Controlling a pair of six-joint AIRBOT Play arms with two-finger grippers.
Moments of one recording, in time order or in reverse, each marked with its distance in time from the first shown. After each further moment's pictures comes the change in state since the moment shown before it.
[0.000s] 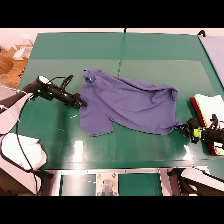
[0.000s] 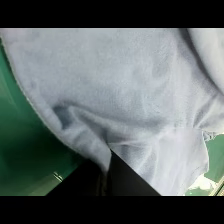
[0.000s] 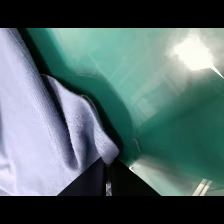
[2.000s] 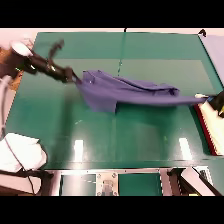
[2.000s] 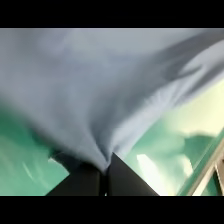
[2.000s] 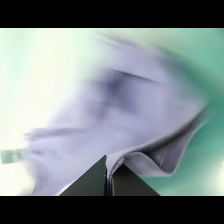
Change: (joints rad) left arm 0.000 0.238 0.361 -0.006 -0.233 -0.098; right arm 0.013 0.316 0.370 0.302 0.158 0.111
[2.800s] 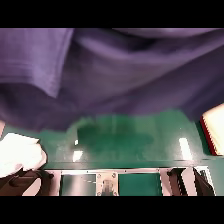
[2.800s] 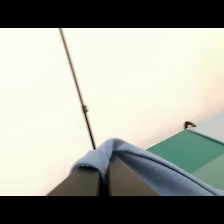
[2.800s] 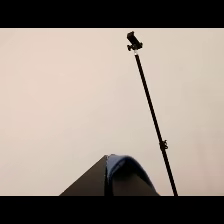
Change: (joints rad) left arm 0.000 0.715 0.428 0.241 0.330 -0.088; right arm -0.034 0.251 0.834 0.329 -0.136 0.045
